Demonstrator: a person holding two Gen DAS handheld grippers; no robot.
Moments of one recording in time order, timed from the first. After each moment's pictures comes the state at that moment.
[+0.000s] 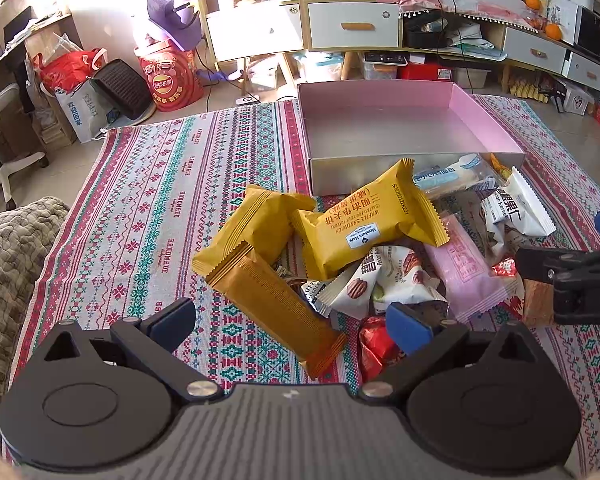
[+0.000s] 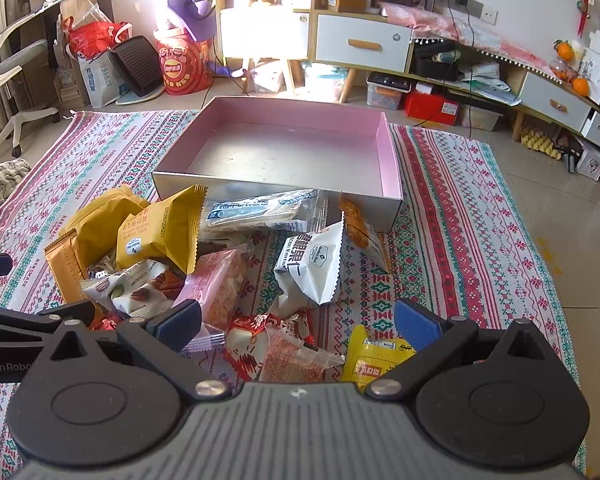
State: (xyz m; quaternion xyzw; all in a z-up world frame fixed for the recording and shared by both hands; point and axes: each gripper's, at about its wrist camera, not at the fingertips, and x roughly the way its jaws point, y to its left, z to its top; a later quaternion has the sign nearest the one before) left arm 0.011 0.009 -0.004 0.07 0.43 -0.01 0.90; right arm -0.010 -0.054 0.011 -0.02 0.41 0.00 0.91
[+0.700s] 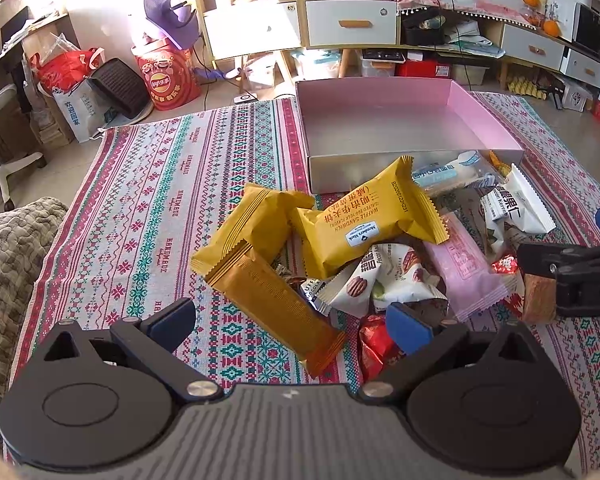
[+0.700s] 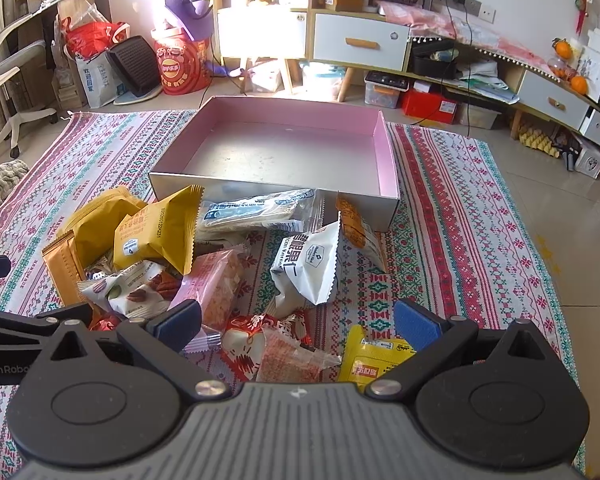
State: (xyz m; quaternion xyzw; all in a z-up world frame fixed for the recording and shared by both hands) left arm 0.012 0.008 -0.004 0.08 0.43 -0.02 0.90; right arm -0.010 -0.057 0.009 -0.02 0.41 0.00 0.91
